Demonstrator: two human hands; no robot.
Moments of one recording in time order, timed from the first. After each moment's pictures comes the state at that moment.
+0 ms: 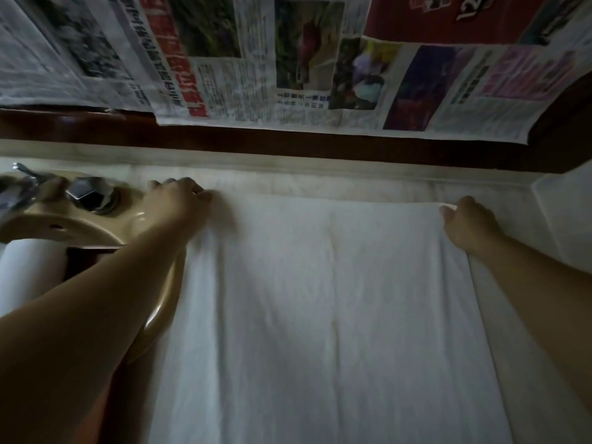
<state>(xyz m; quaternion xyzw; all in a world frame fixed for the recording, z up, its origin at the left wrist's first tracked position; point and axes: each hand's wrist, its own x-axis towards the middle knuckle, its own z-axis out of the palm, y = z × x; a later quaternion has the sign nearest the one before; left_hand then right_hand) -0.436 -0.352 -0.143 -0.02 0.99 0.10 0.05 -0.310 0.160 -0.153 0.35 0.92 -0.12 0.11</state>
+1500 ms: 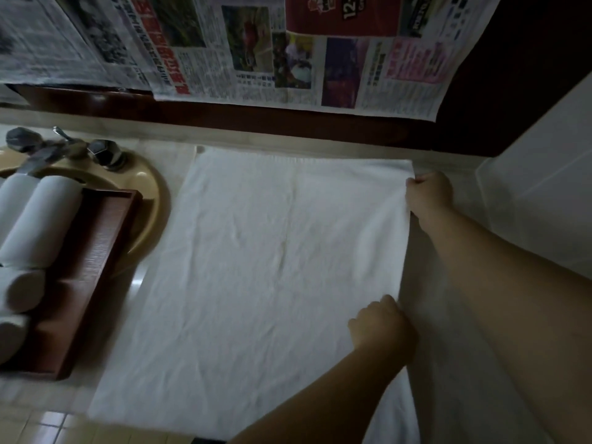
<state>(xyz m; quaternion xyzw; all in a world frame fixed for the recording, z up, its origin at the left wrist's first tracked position) -0.062 0.016 -0.107 0.02 0.88 0.29 0.38 -0.259 0.170 -0.105 0.36 0.85 -0.39 -0.05</state>
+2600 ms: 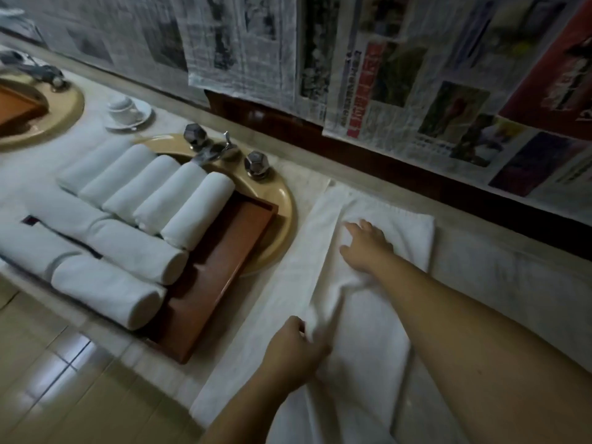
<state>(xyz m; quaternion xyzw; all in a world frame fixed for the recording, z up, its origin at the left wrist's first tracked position) -0.101 -0.320 -0.104 -0.26 0.79 0.48 0.28 -0.322 -0.172 -0.125 -0.05 0.96 -0.09 0.25</state>
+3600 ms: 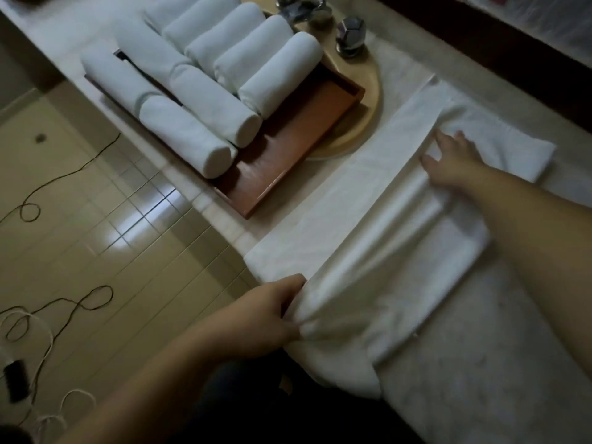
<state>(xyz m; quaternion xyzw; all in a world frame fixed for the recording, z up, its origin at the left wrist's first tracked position) 0.056 -0.385 -0.067 -0.14 0.78 0.52 0.32 -0.330 -0.160 -0.155 -0.08 0.96 -0.07 0.27</state>
